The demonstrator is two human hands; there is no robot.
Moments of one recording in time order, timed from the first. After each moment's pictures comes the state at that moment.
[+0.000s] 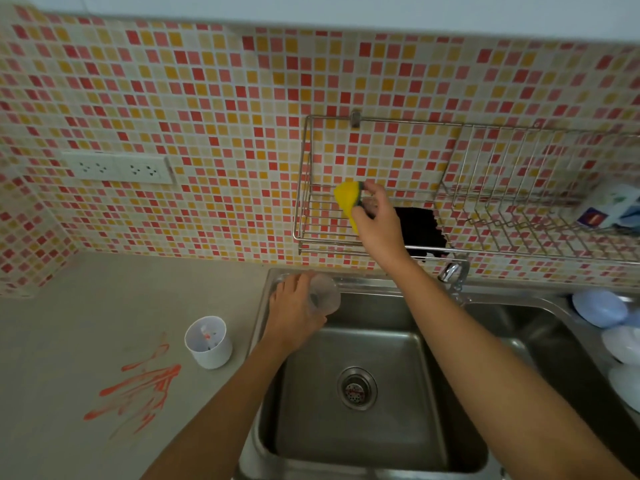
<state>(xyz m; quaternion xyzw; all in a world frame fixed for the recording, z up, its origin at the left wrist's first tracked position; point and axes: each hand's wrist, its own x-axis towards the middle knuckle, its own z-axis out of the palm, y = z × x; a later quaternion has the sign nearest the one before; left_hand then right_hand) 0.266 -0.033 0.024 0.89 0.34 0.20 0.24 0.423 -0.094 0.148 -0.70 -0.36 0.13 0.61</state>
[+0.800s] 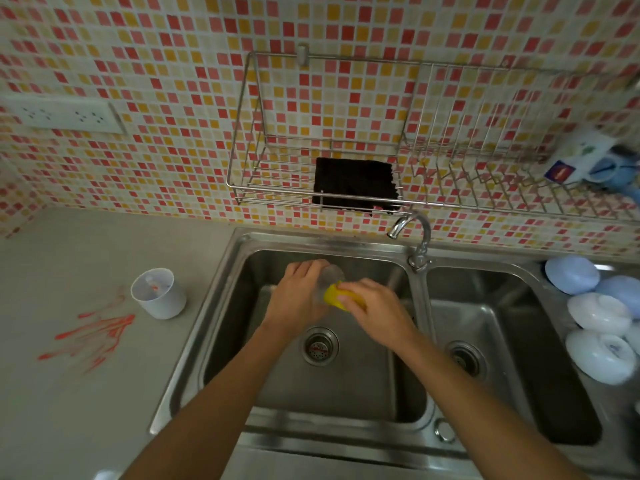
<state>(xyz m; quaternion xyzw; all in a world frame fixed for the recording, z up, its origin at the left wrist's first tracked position) 0.322 -0.148 0.006 0.93 0.26 0.16 0.21 0.460 -0.270 -0.010 -0.78 -0.55 0.11 0.27</state>
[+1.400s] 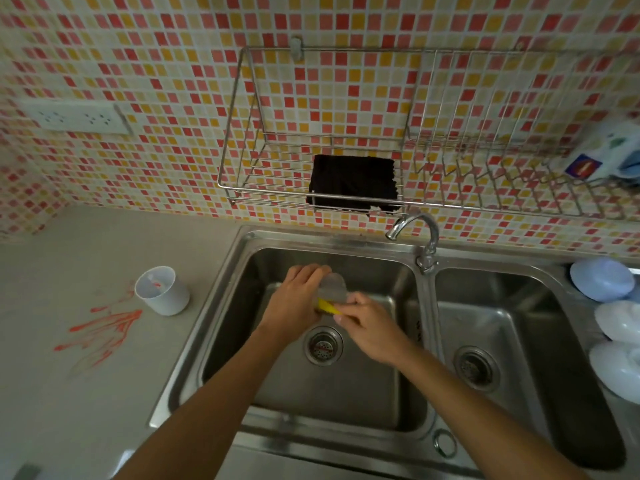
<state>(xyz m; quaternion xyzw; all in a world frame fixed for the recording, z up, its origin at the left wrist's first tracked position) 0.337 -0.151 -0.006 0.95 0.27 0.12 0.14 0.464 -0.275 -0.025 -0.72 -0.60 0.19 0.28</state>
